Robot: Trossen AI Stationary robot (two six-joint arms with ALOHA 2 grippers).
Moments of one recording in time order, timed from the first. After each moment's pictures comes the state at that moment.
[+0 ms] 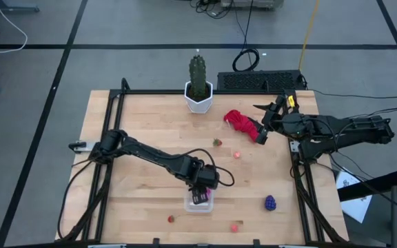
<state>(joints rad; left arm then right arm) -0.28 2.11 1.76 -0.94 -0.02 -0.51 0.08 0.83 0.87 -0.47 0.70 -0.19</state>
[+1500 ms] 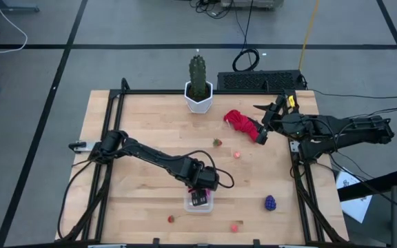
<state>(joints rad) -0.28 2.12 1.76 -0.94 0.00 -0.50 0.08 0.83 0.87 -0.49 0.70 -0.16</state>
